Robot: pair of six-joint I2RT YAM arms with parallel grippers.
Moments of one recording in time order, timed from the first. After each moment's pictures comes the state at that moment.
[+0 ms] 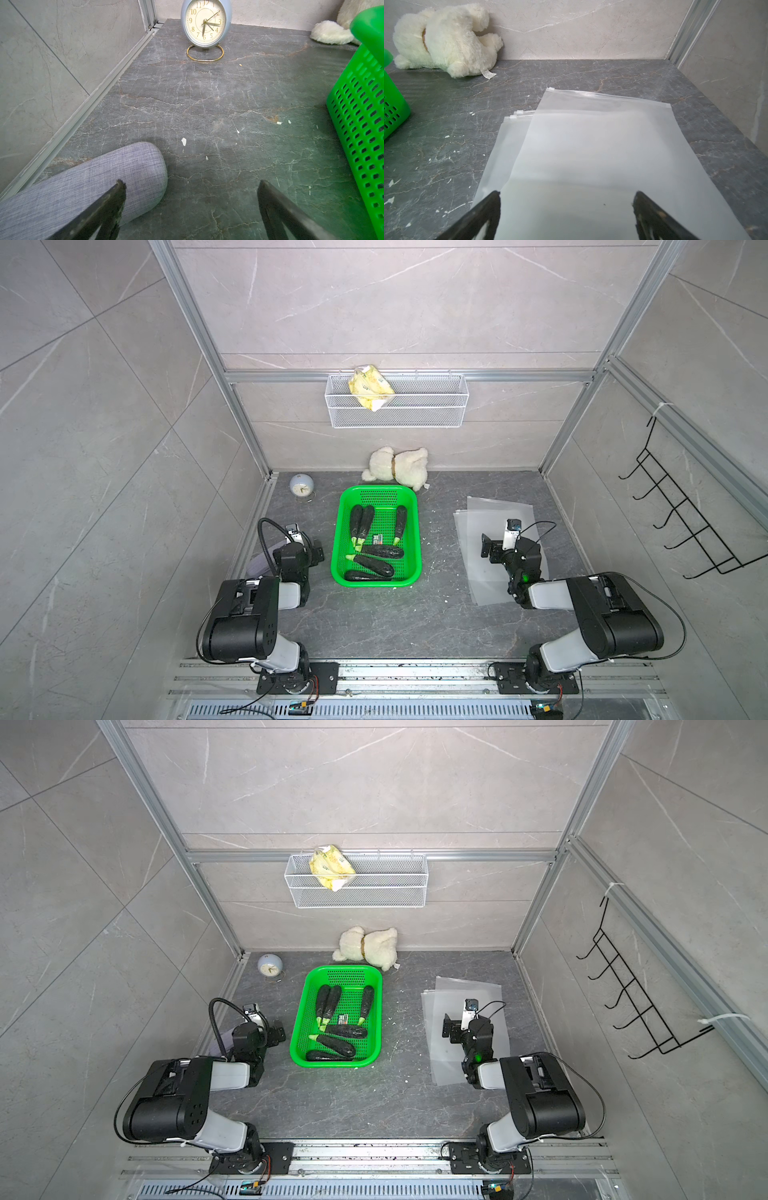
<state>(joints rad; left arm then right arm) 0.02 1.51 0.33 0.72 -0.19 -0.06 0.09 1.53 0.33 0.85 0.06 0.02</state>
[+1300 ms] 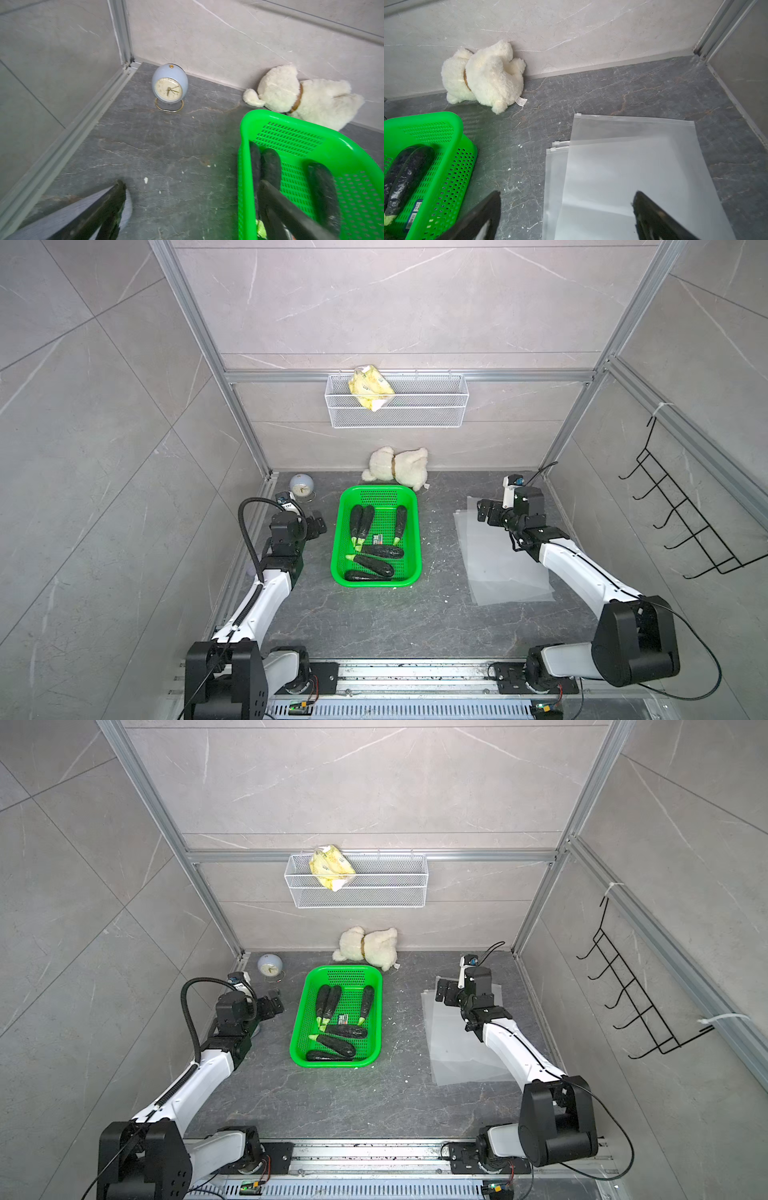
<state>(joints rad) -0.05 1.17 0.70 0.06 -0.07 -0.27 0.14 1.42 0.97 -0.13 0.01 0.23</state>
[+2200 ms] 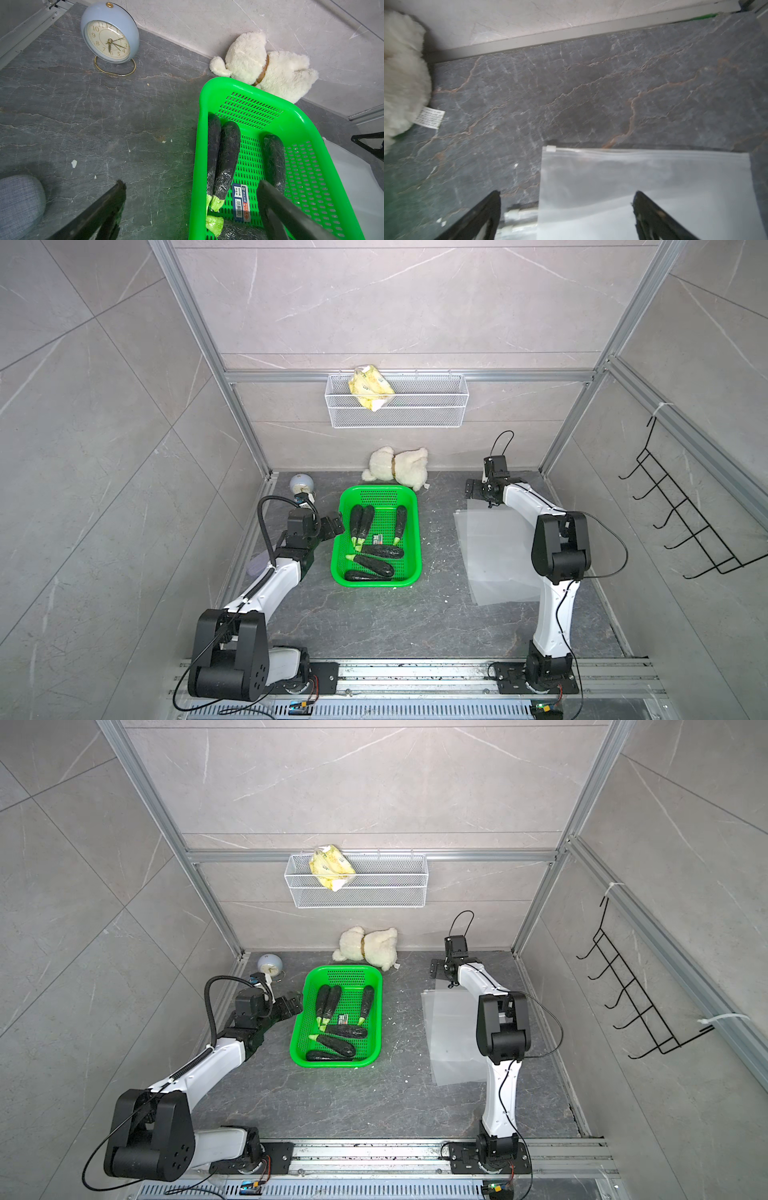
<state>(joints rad) -0.12 1.32 0.73 0.06 0.07 -0.41 0.09 2.19 1.78 -0.48 0.11 0.18</state>
